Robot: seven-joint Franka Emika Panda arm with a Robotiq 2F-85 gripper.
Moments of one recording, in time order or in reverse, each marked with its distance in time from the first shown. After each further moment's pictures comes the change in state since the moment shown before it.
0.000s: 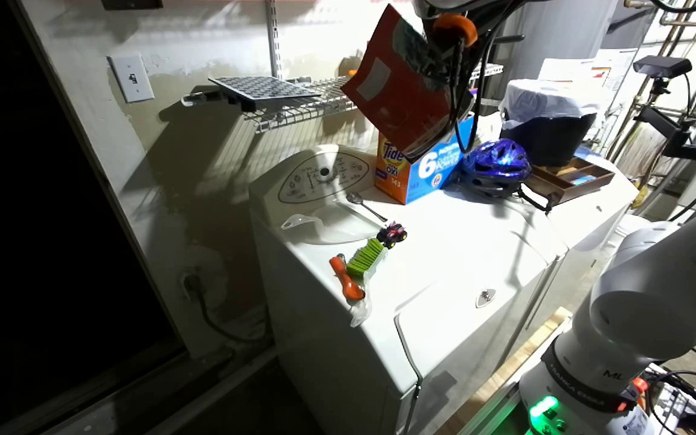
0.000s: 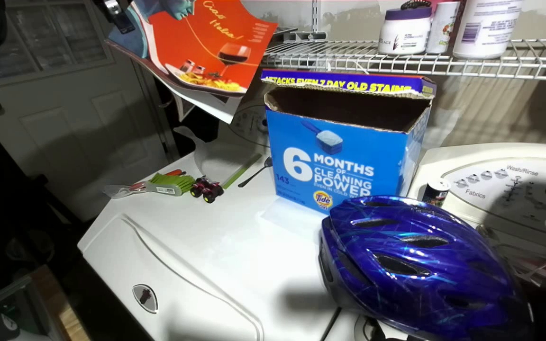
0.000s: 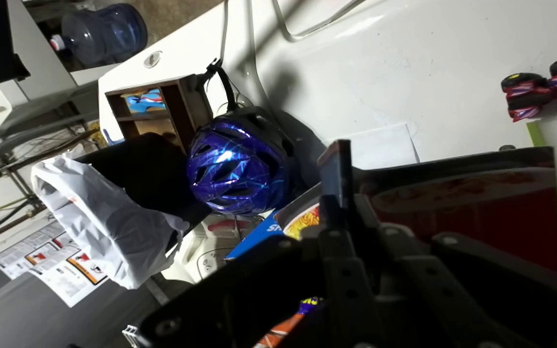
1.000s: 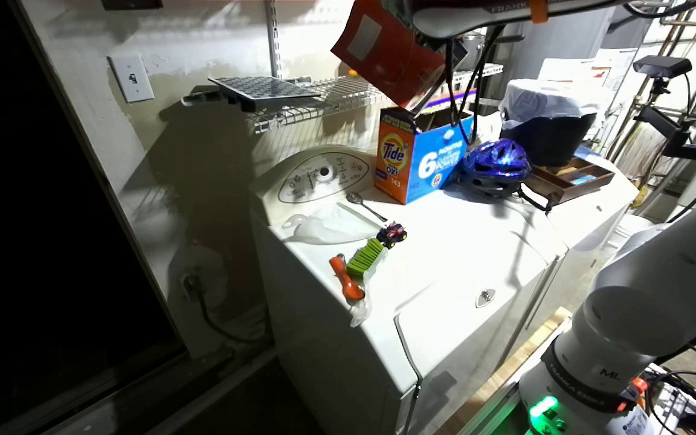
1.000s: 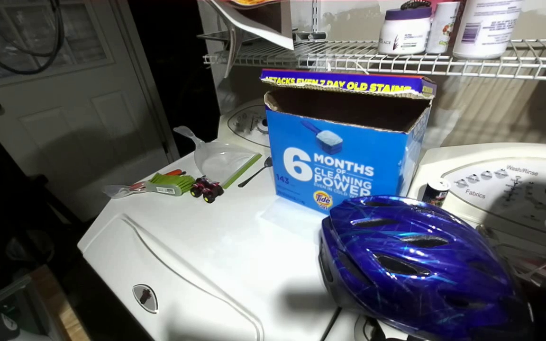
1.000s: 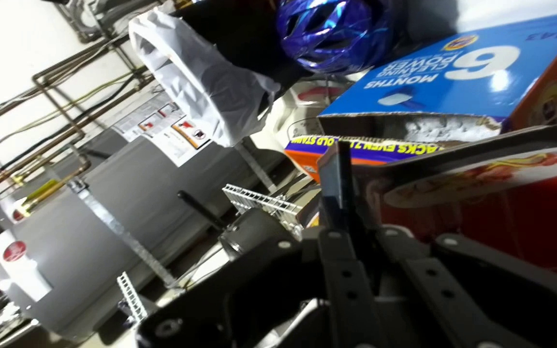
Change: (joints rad) arm -0.073 0.064 0.043 0.025 -0.381 0.179 0.046
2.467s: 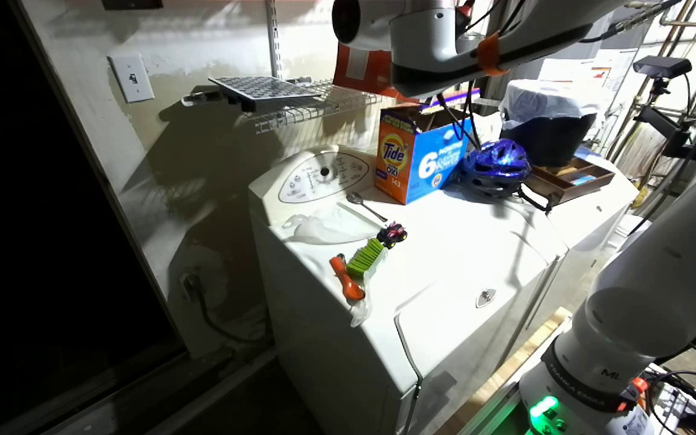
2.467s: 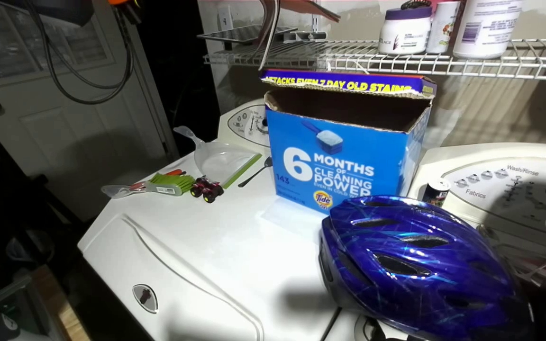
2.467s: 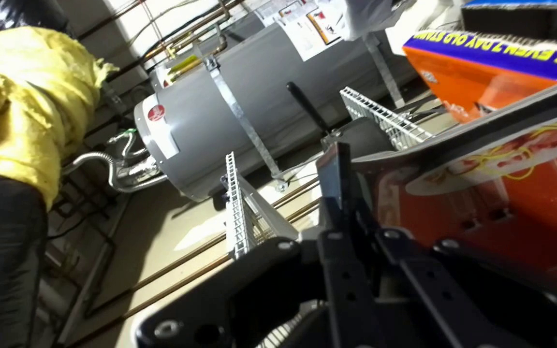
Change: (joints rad) arm 0.023 0.167 -0.004 -0.055 -0.514 -0.018 0.151
